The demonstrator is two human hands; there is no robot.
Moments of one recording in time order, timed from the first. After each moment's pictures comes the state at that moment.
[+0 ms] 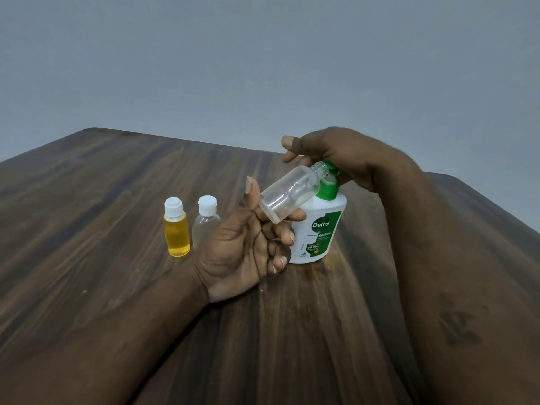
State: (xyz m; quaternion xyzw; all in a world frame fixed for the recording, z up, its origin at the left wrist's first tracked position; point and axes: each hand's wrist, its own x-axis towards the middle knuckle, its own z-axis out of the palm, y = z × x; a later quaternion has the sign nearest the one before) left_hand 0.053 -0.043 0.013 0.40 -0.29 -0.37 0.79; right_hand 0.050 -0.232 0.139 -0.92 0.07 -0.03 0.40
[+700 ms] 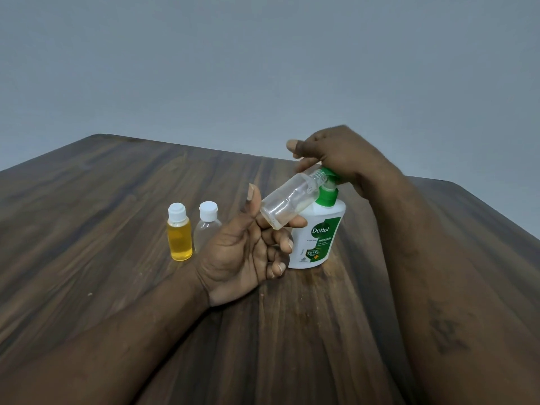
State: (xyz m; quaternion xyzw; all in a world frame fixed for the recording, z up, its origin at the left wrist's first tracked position) left_hand 0.057 -0.040 0.014 0.39 -0.29 -0.39 0.78; right_hand 0.056 -0.231 0.138 -0.90 0.10 -0.13 0.41
